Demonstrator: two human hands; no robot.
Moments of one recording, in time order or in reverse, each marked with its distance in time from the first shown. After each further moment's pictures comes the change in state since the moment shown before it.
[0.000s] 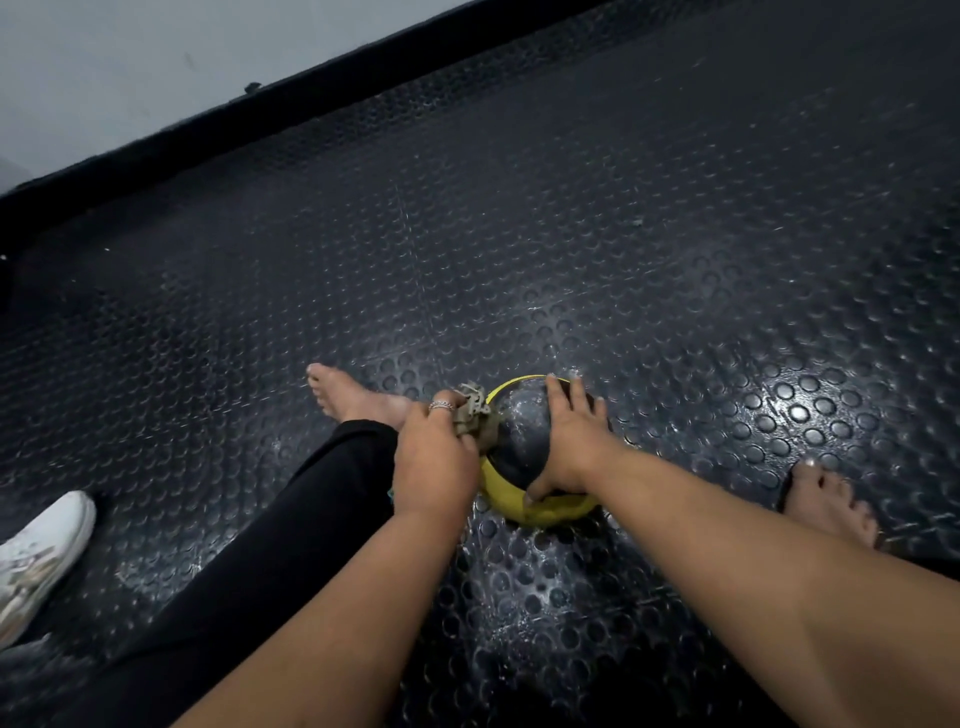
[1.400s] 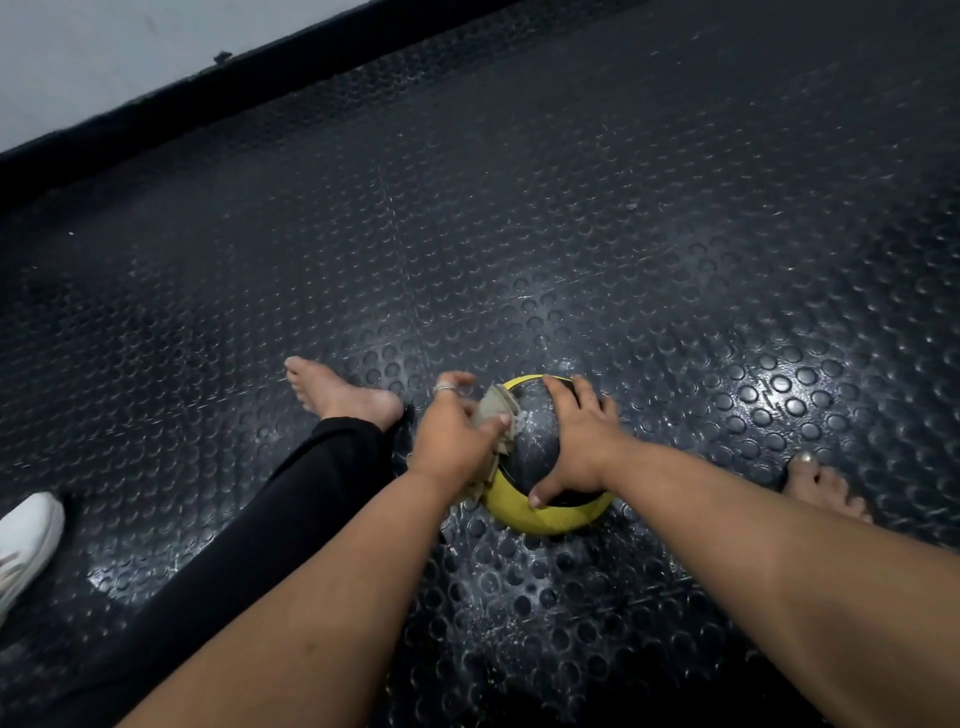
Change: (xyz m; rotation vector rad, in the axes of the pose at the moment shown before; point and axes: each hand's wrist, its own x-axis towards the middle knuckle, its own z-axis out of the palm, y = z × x) left_hand 0.061 -0.027 0.036 -0.272 -0.260 -0.136; right_hand 0.010 0.018 -0.004 -0.028 -0.025 -0.024
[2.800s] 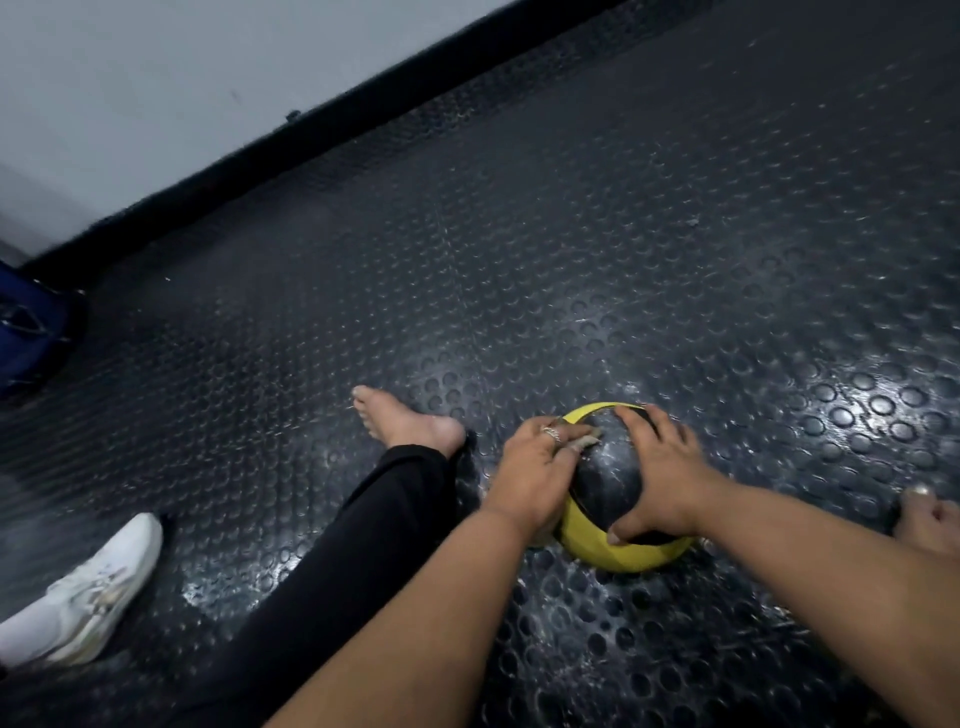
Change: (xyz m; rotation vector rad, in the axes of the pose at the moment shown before) left_hand -0.009 0.002 0.008 0.021 -0.149 0.264; right_hand 0.000 -0.005 0.001 -0.018 -0.050 -0.020
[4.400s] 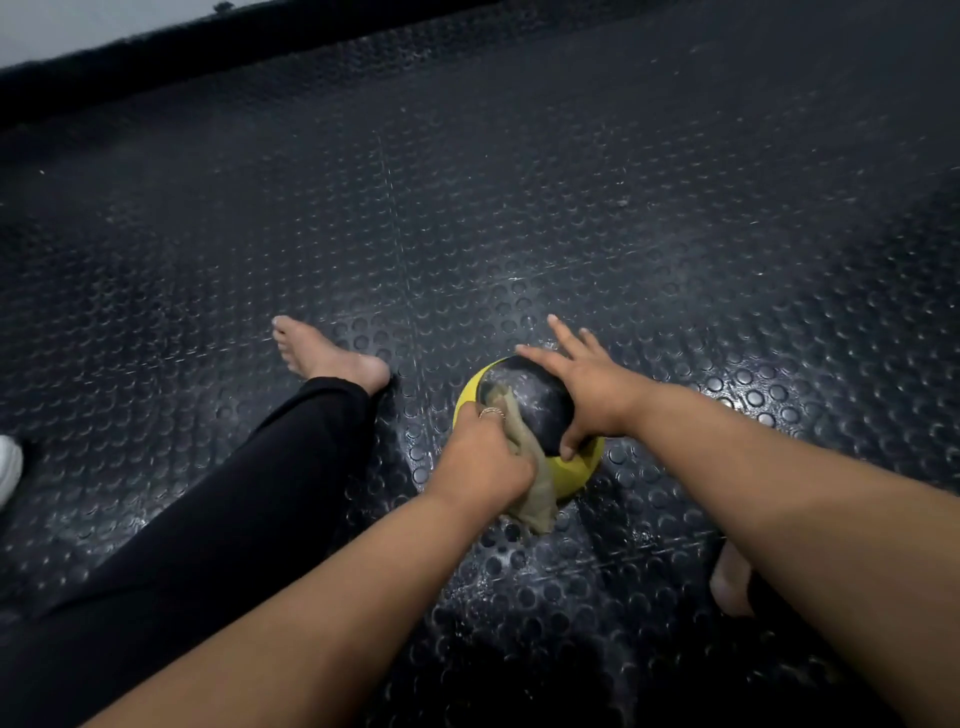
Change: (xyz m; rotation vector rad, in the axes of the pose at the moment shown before) left_hand -0.058 0.028 0.030 0.255 -0.049 -0.203; right_hand -0.008 0.020 -0.031 -0.226 0.028 -0.197
